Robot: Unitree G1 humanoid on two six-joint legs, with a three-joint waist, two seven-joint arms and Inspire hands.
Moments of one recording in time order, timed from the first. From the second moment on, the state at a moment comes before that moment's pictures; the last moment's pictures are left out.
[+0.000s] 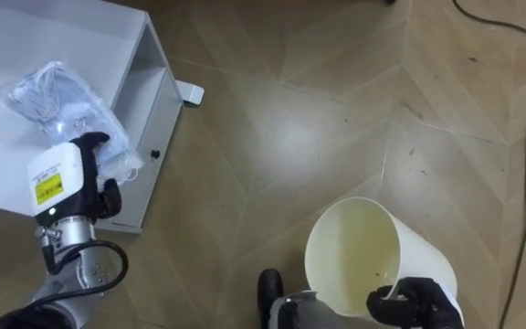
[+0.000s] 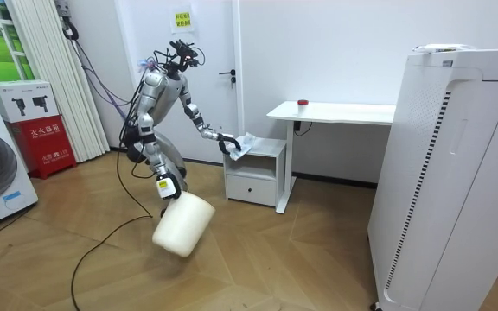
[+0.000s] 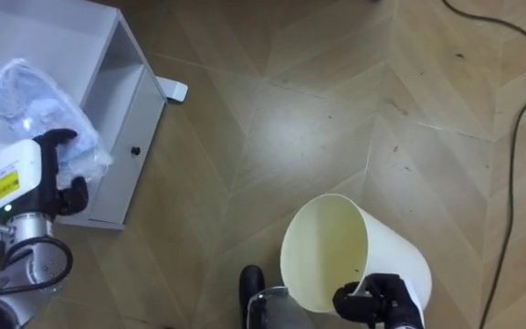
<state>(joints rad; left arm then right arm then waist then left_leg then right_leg) -0.74 0.43 -0.37 1.28 0.48 -0.14 0.83 -0.26 -0.31 0.31 1.00 0.40 -0.14 -0.18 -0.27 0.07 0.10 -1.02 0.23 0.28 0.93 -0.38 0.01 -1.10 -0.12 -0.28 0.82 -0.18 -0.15</state>
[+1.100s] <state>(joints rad) -0.69 0.42 -0.39 1.30 0.59 -0.04 0.71 -0.26 -0.31 0.31 1.00 0.39 -0.06 -0.23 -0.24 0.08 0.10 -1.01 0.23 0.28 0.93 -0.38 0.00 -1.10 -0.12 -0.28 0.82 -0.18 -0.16</state>
